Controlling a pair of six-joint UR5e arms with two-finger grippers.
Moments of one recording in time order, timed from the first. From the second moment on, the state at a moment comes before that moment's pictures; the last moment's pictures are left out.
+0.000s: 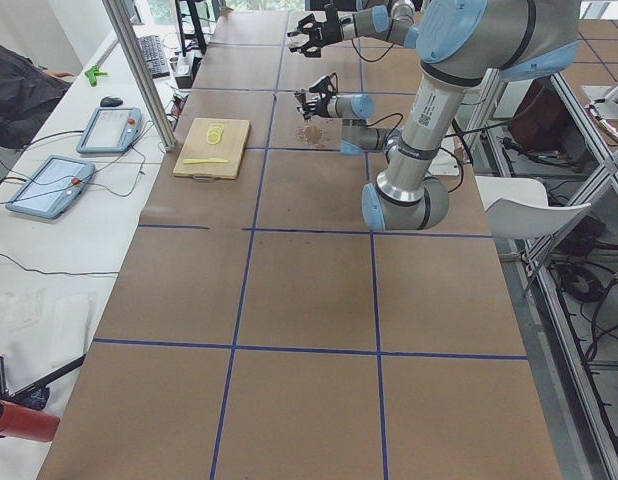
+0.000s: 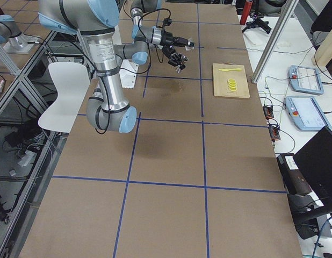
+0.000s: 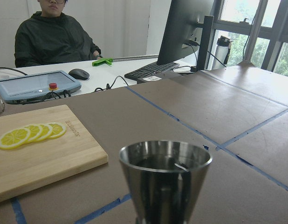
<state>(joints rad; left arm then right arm) -0.27 -2.25 -1.45 -2.72 -1.05 -0.62 0.26 -1.18 2.12 -1.24 0.48 0.38</state>
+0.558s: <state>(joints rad) -0.31 -2.17 -1.53 -2.66 -0.85 -0.65 0.28 -1.34 2.14 -1.24 0.61 0.68</state>
